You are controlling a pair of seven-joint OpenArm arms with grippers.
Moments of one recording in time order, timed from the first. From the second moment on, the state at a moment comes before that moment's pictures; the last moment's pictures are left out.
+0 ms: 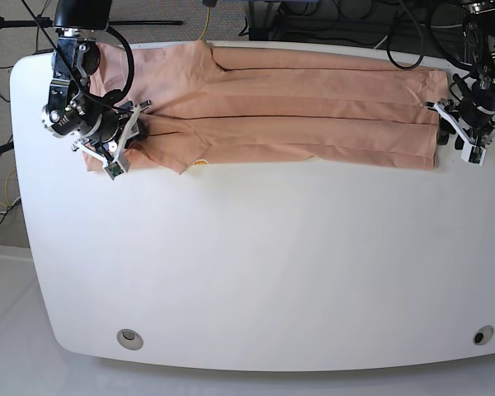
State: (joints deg) left arm 19.0 -24.0 -26.7 95.0 -19.2 -30.5 40.5; right arm -8.1 16.7 13.7 96.1 22.1 37.6 -63.9
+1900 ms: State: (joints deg) left arm 16.9 -18.7 -26.3 93.2 -22.6 -31.2 39.5; right arm -10.2 16.0 13.5 102.3 20.2 38.5 -66.8
